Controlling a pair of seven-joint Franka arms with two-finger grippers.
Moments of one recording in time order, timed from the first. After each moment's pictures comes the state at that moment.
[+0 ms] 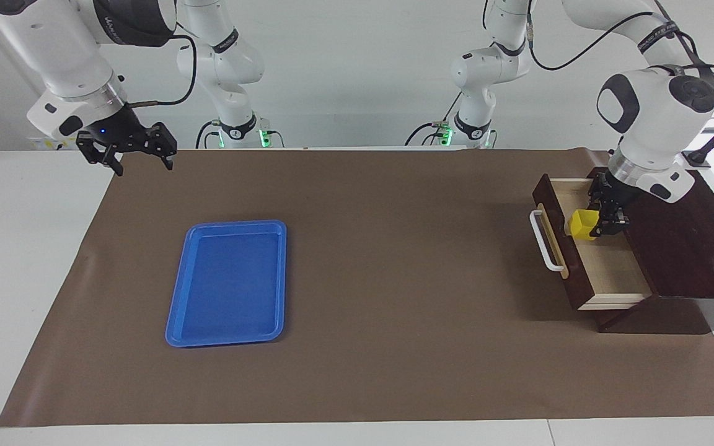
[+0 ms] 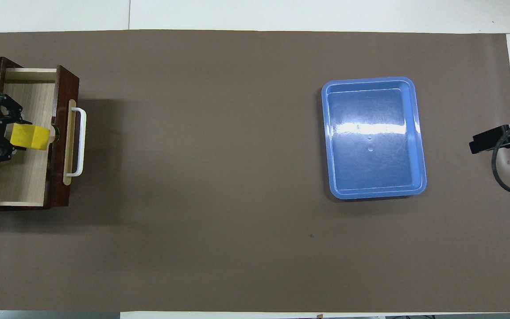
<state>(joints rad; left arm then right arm) 0.19 0.06 -0.14 -1.81 0.07 1.93 -1.31 -0.08 -0.01 0.03 -1.61 -0.01 1.52 -0.18</state>
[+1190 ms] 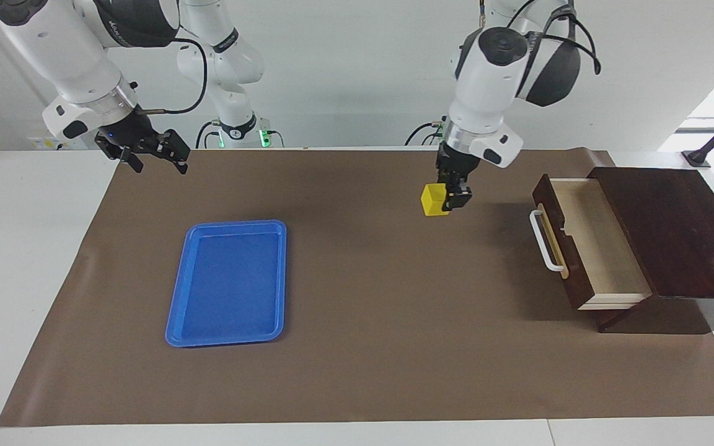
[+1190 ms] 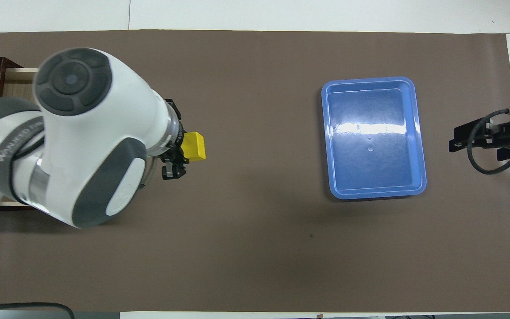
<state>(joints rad) -0.40 0.13 -0.17 -1.63 -0.02 1.79 -2.16 -0.07 -0.03 0.04 -1.66 0.10 1.52 0.23</state>
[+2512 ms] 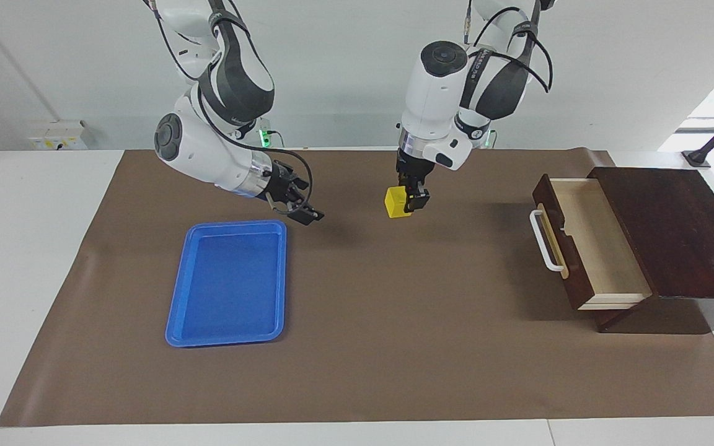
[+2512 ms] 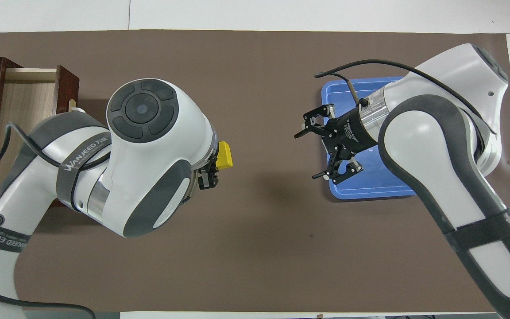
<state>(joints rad) -0.46 0.15 -0.16 -1.68 -0.02 1.86 -2.28 0.20 0.19 0.05 -1.76 0.70 1.78 1.25</state>
